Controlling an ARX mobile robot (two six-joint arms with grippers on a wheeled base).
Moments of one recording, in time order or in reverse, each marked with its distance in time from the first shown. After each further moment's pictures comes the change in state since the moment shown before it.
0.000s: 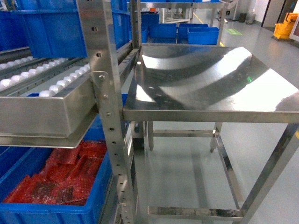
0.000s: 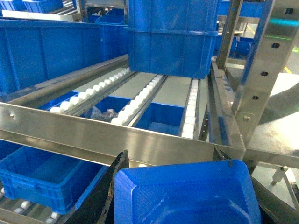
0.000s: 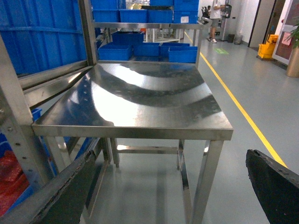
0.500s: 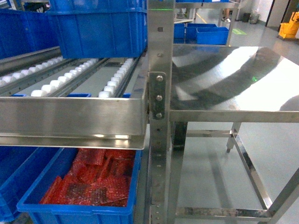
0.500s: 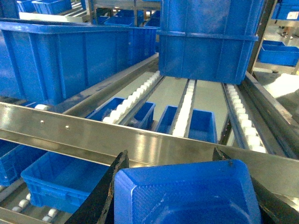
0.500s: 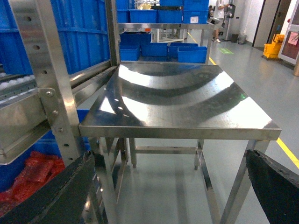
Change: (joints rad) left arm 0.000 0.000 0.000 0.001 0.000 0.000; right arm 0.000 0.000 0.000 -0.001 0.000 0.000
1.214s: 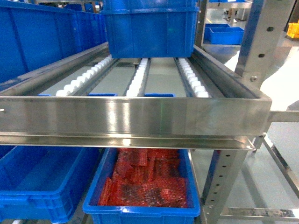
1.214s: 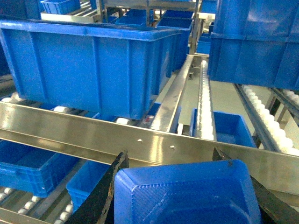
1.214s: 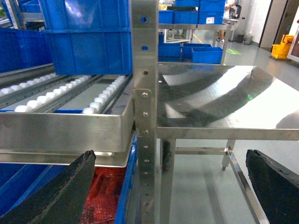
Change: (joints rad) left arm 0.000 0.000 0.000 -0.003 0.000 0.000; right arm 0.000 0.000 0.000 0.000 0.000 0.000
